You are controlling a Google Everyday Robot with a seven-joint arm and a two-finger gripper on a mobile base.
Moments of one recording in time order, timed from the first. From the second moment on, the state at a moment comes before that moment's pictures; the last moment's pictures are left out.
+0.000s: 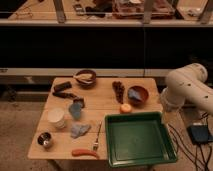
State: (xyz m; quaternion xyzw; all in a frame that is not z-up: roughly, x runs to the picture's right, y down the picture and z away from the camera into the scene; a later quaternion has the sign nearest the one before) arm 0.284 0.105 0.685 -0.28 0.02 0.02 0.96
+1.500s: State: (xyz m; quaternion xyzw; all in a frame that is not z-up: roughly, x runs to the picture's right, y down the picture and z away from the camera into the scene) arm 0.284 0.105 0.685 -0.28 0.02 0.02 0.96
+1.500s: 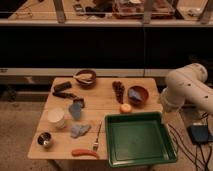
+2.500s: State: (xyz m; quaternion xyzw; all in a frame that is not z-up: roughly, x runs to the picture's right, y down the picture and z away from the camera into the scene) arm 0.279 0.094 0.691 -0.27 0.00 -0.03 0.96
